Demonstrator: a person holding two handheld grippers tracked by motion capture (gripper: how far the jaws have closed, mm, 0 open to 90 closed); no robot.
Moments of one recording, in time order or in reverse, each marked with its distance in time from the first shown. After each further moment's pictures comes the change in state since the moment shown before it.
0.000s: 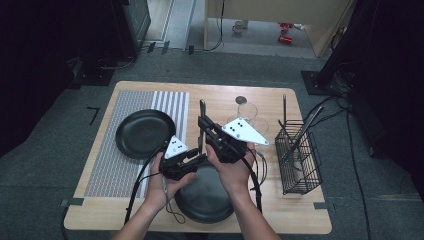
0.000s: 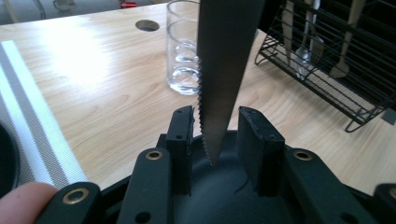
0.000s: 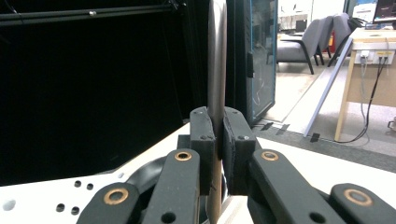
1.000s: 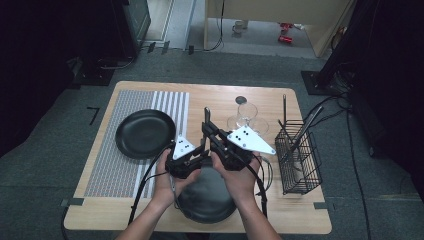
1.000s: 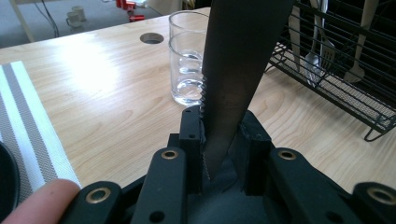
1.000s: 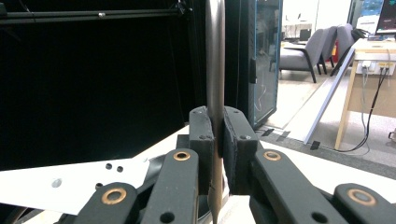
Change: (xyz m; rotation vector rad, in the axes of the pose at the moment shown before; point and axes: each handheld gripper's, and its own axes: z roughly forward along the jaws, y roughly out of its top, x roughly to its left) left arm -0.010 0.002 0.012 -0.048 0.034 0.060; right arm -0.001 -0.006 -0.019 -0.024 0.018 -0.040
